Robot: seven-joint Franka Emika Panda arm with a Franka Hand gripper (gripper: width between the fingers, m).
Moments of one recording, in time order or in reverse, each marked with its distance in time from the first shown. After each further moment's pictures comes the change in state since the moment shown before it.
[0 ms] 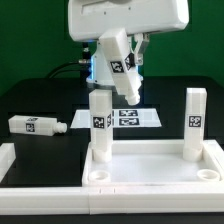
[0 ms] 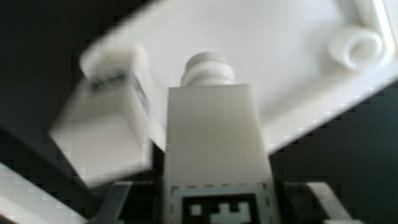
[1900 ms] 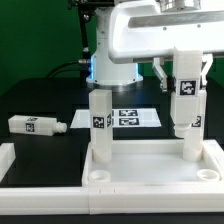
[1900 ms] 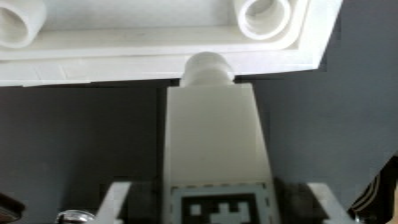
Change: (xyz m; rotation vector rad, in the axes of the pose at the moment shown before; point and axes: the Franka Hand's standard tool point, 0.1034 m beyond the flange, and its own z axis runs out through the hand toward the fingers) arm -0.006 -0.082 0.042 0.064 0.109 -0.573
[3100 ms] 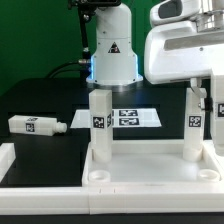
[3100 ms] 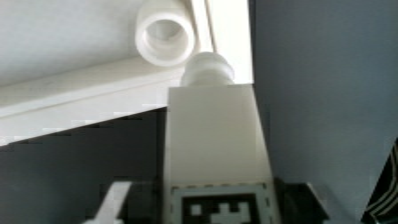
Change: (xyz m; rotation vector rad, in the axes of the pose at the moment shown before) arm -0.003 -0.054 0.031 0.014 -0.016 0.175
